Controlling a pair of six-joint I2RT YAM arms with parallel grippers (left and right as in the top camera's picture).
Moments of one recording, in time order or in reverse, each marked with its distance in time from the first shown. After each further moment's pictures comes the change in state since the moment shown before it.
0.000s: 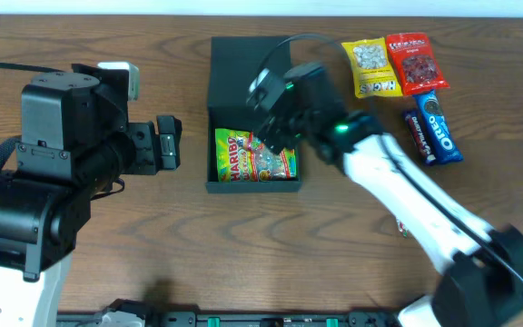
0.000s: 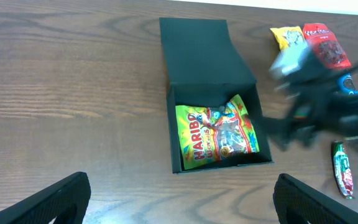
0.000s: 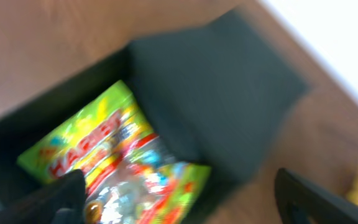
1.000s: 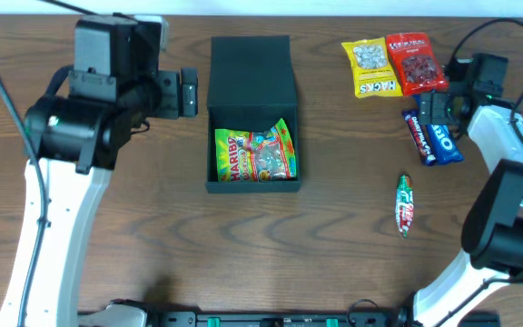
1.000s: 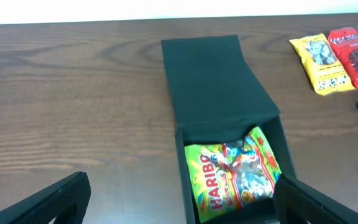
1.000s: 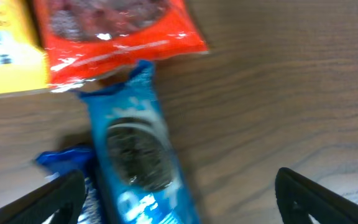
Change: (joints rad) left arm 0.000 0.250 0.000 0.249 -0.026 0.083; right arm -0.792 0.323 0.010 0.082 0.172 0.127
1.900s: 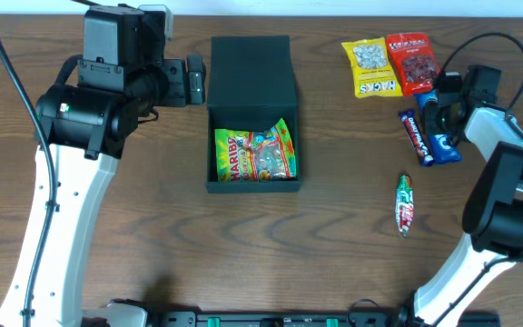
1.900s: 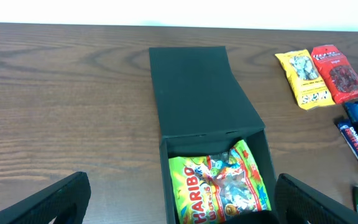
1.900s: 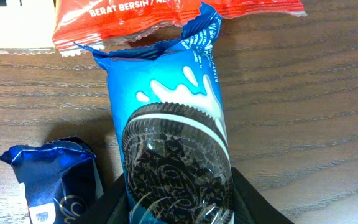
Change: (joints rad) left arm 0.000 0.030 0.000 0.057 0.046 -0.060; right arm -0.018 0.108 0.000 0.007 -0.159 -0.077
